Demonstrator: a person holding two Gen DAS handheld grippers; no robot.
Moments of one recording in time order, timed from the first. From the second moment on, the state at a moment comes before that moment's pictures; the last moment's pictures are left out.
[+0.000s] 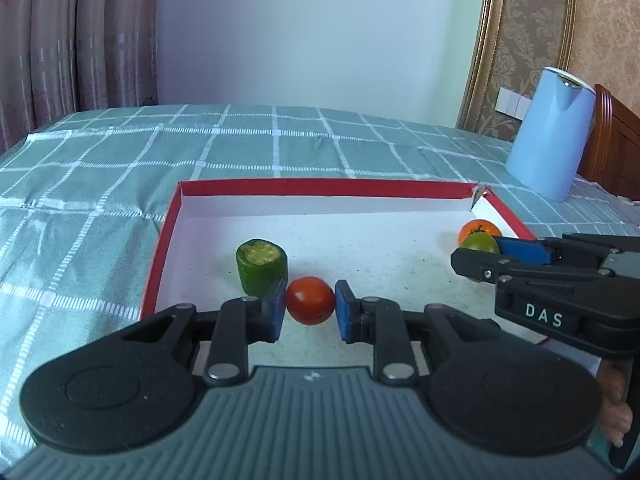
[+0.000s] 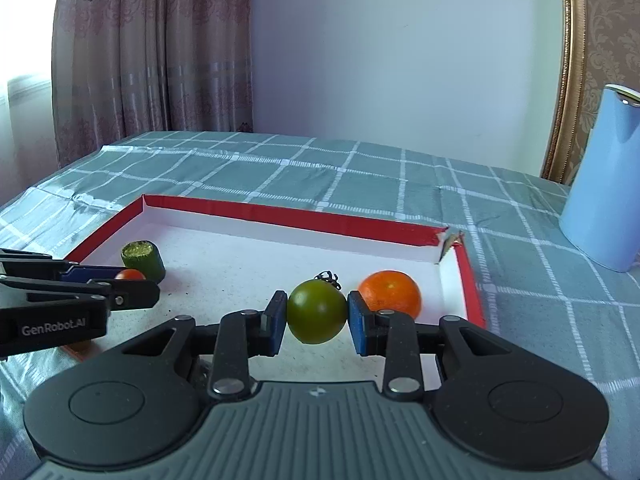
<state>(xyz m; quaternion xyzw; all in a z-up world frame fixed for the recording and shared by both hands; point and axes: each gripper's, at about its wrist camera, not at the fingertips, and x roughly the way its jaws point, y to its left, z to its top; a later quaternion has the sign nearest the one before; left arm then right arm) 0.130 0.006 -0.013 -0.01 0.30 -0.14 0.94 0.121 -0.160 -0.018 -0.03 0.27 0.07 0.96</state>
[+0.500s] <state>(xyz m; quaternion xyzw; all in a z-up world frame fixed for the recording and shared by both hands) 0.136 0.000 -0.017 0.01 0.30 -0.13 0.95 0.135 -0.155 -0.032 -0.03 0.30 0.07 0.95</state>
